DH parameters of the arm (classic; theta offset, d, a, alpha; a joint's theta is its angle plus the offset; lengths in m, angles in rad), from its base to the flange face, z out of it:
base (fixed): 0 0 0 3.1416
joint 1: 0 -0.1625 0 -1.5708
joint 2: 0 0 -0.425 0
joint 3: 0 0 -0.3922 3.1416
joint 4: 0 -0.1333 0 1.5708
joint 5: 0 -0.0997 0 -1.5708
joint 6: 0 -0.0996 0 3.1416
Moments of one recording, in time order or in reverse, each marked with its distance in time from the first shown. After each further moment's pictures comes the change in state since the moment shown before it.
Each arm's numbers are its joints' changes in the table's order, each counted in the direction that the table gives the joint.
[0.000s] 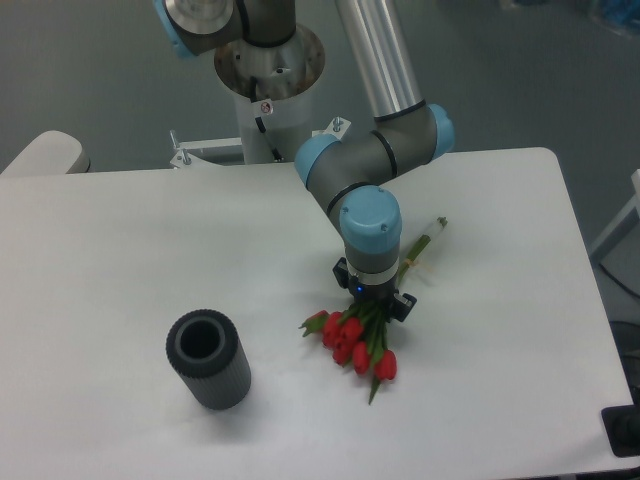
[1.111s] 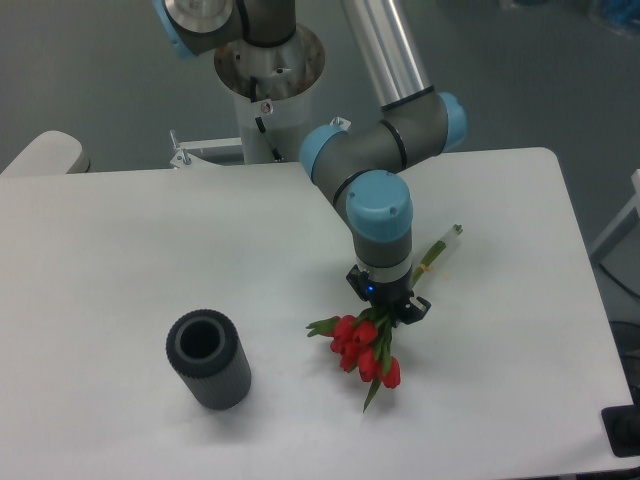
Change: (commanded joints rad) arm 0.017 0.067 0.141 0.023 0.053 -0.014
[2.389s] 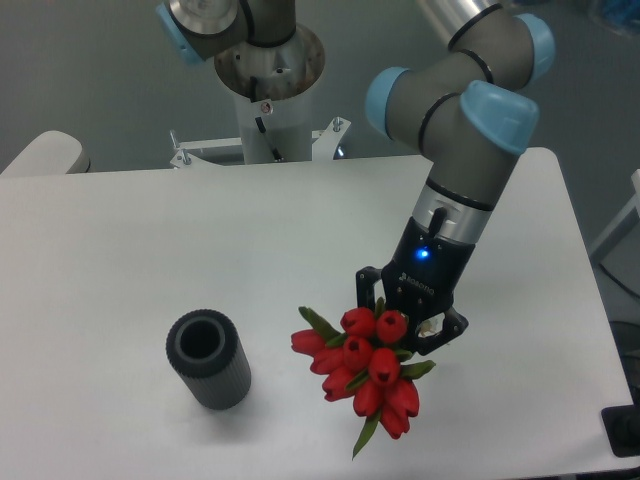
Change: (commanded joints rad) arm -0.152 0.008 0.235 0.103 0.851 0.018
